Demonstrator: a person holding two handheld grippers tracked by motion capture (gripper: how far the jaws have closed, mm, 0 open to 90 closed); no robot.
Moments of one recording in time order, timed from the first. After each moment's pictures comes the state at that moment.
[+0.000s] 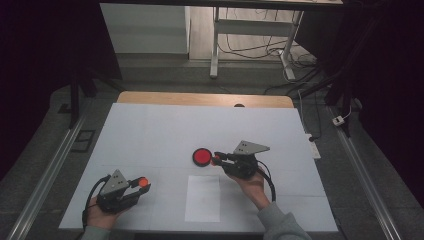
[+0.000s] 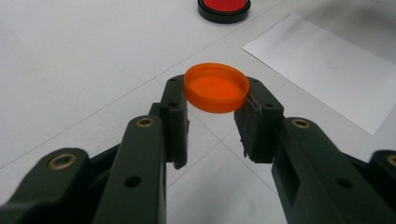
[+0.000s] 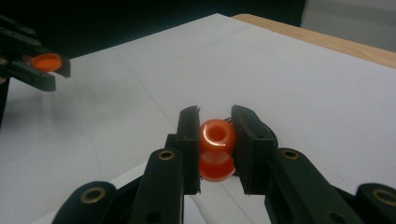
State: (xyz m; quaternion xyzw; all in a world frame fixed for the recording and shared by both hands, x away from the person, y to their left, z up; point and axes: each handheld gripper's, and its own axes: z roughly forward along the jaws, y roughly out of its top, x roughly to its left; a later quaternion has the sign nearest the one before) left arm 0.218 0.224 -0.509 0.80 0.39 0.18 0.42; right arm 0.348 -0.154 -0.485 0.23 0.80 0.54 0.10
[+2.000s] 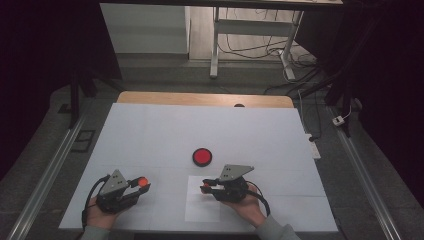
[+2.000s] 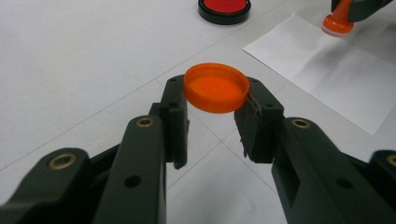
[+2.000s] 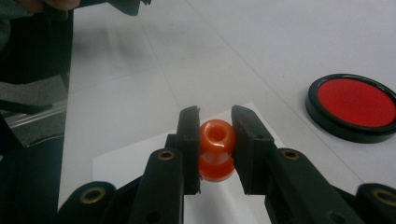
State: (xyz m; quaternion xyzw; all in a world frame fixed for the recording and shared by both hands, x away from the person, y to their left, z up) left arm 0.218 0.224 -0.508 0.80 0.39 0.18 0.42; right arm 0.296 -0.131 -0.510 0.15 0.86 0.48 0.05
